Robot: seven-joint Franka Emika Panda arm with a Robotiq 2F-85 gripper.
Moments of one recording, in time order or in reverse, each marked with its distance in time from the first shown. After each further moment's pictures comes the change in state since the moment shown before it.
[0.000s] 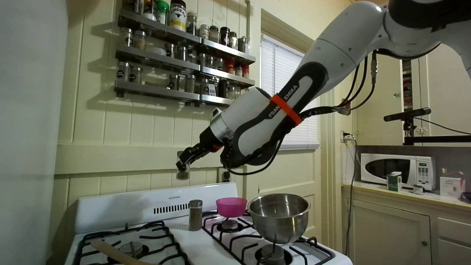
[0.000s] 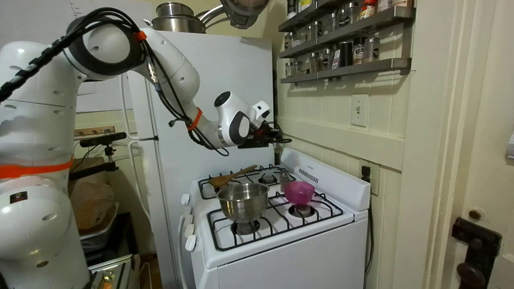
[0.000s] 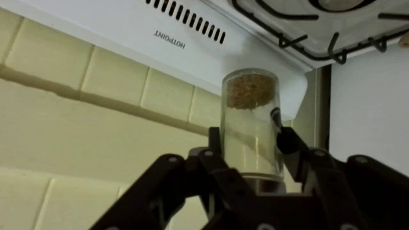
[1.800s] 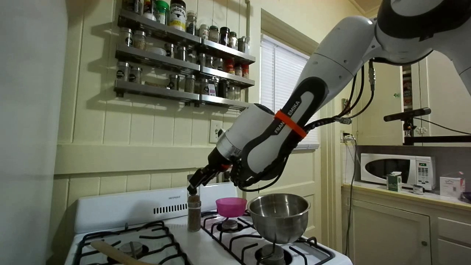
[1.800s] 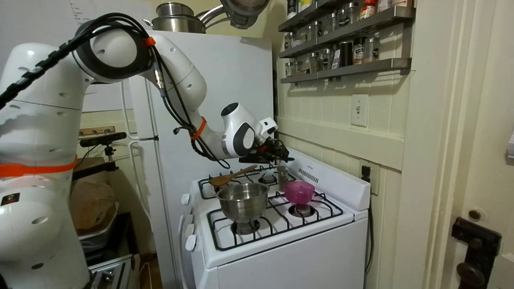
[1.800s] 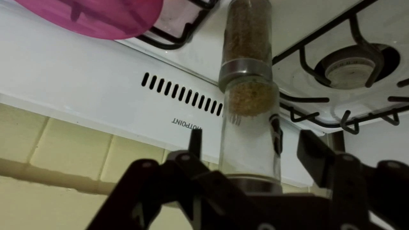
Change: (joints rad) arm -0.092 0.054 0.039 -0.036 -0.069 -0.075 0.064
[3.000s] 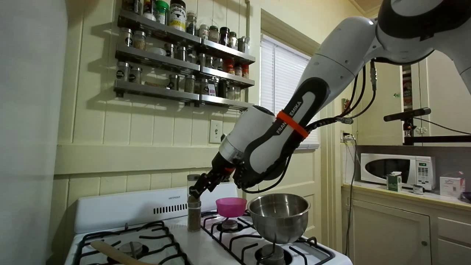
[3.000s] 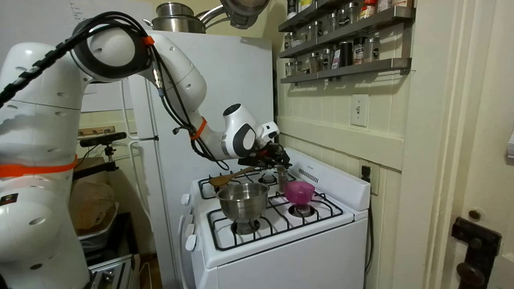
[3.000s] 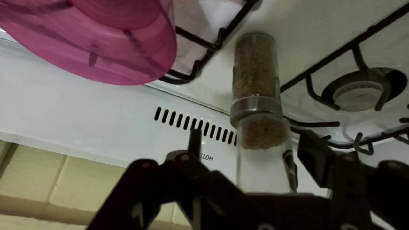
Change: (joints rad) arm -0.022 -0.009 0.009 -0.014 0.000 -0.078 0.050
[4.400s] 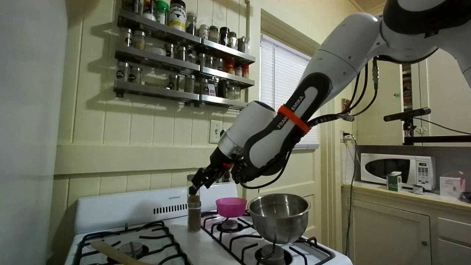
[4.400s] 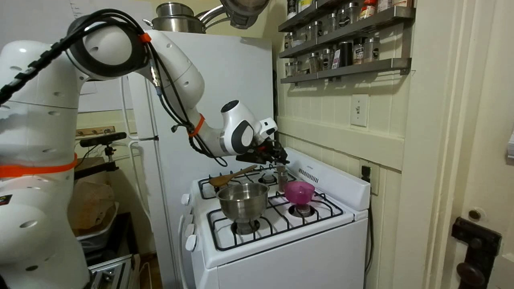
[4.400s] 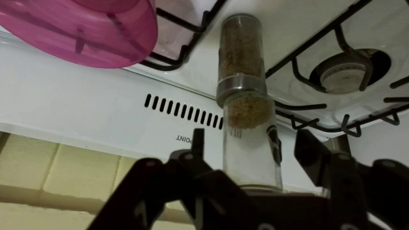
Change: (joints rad) arm -0.074 -0.023 0.092 -0.003 0.000 0.000 0.017
